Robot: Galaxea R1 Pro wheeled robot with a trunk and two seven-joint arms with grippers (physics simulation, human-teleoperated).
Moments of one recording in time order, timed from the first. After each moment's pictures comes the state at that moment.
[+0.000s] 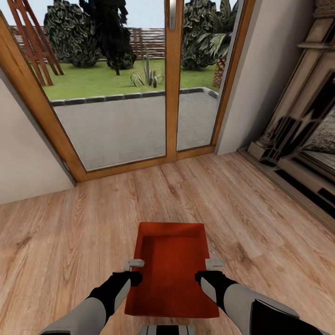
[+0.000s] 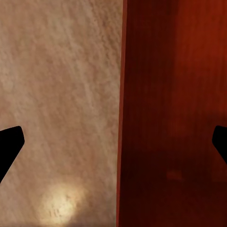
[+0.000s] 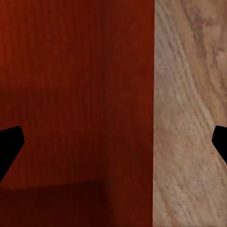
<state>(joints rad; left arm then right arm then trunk) -0.67 -0.14 0.05 -0.29 -0.05 0.27 0.16 -0.81 0.16 1.23 0.02 -1.25 0.14 -0.32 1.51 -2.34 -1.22</state>
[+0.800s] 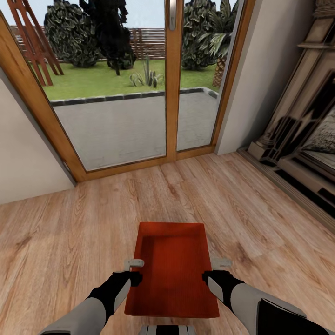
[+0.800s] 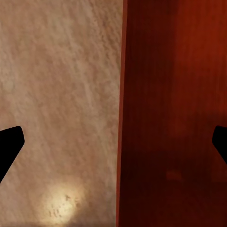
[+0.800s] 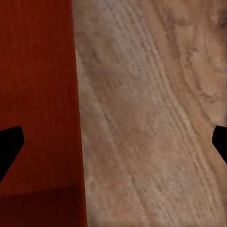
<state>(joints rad) -0.67 -0.14 0.05 -0.29 -0.05 0.27 0.16 -0.81 0.12 1.23 0.01 -1.25 0.14 -0.32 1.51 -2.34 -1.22</state>
